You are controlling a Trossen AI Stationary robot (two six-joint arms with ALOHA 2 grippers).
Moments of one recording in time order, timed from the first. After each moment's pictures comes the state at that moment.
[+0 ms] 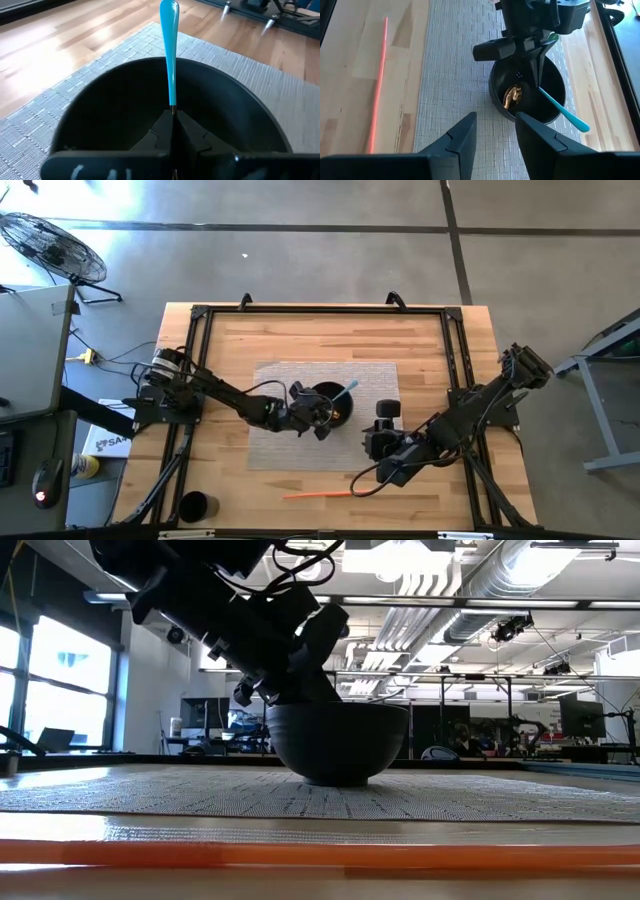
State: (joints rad) left arm -0.26 1.83 0.93 0.34 -0.67 -0.53; right arm 0.62 1.58 1.40 -0.89 0.59 0.40
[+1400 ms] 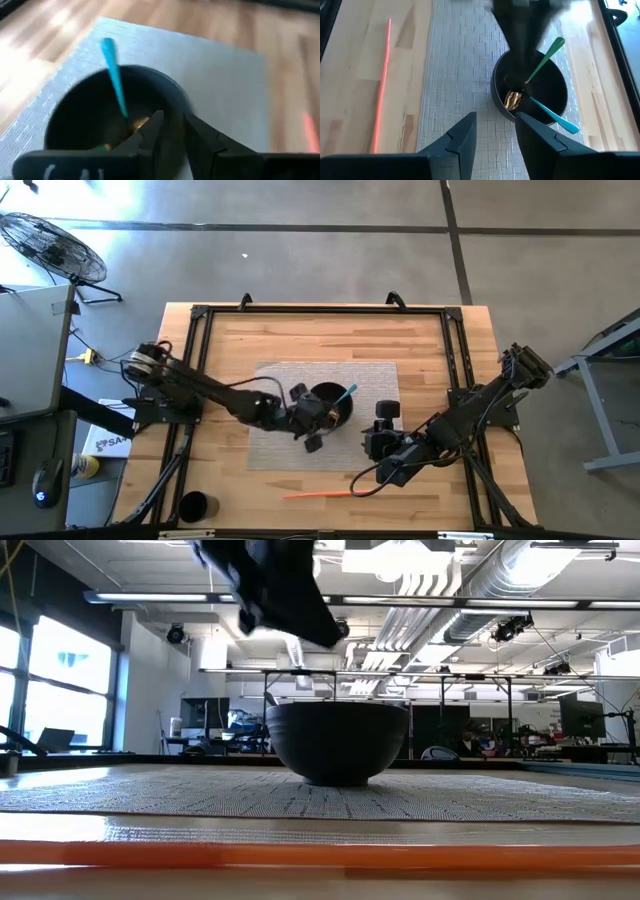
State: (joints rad) left arm -0.32 1.67 1.13 -0.14 -0.46 -0.42; right arm 0.62 1.58 1.40 -0.88 0.58 0.40
